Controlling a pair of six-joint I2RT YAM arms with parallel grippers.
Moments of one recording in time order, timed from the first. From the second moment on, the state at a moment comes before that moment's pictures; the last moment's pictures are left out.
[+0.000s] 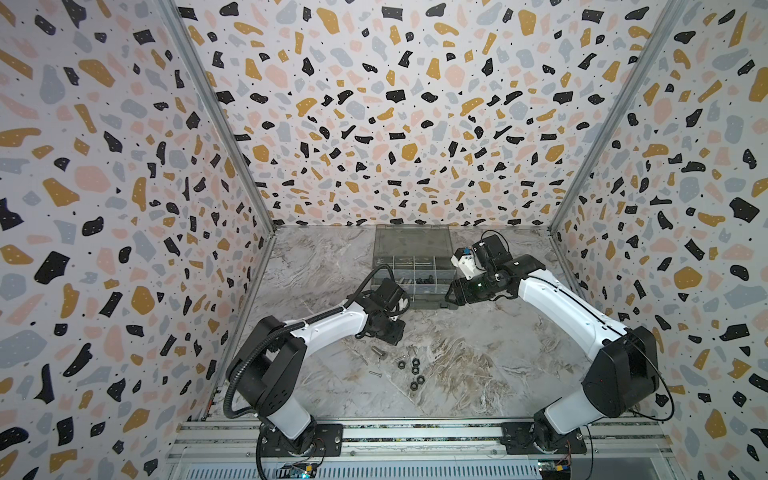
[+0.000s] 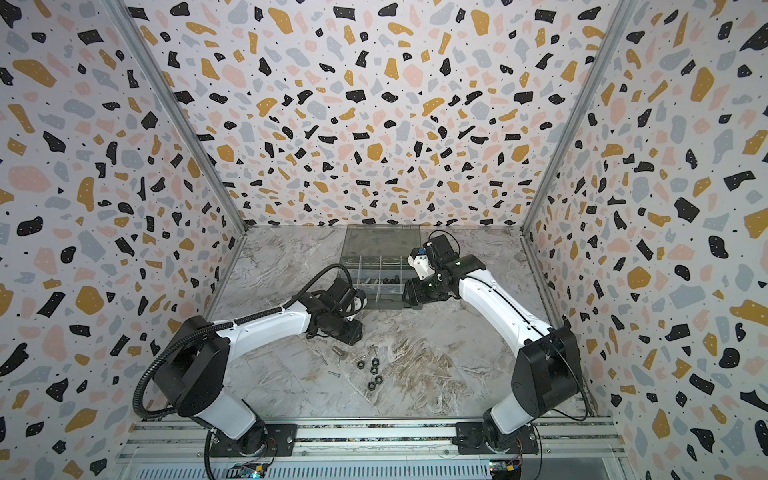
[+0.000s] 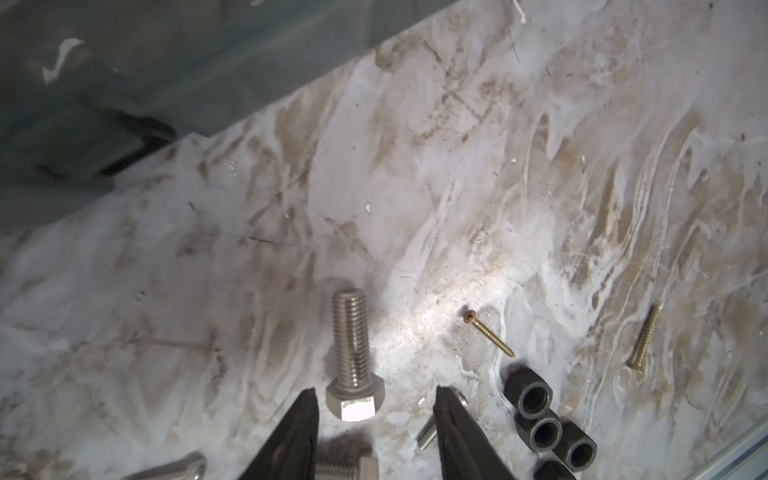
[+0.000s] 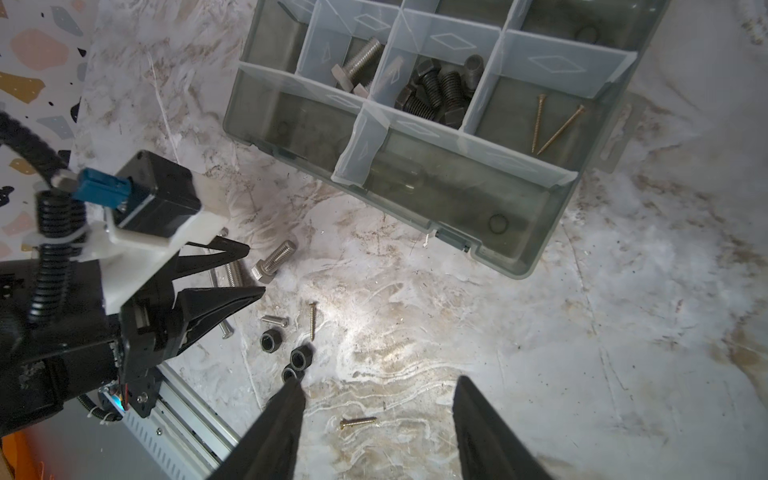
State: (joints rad) left arm -0.67 1.62 1.00 -0.60 0.13 -0.21; right arm 0.47 1.55 1.33 -0.86 -0.35 0.16
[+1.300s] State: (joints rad) left arm -0.67 1.76 1.22 -0.71 0.10 -0.16; right arm 0.46 1.43 1.26 -0.89 -0.29 0.19
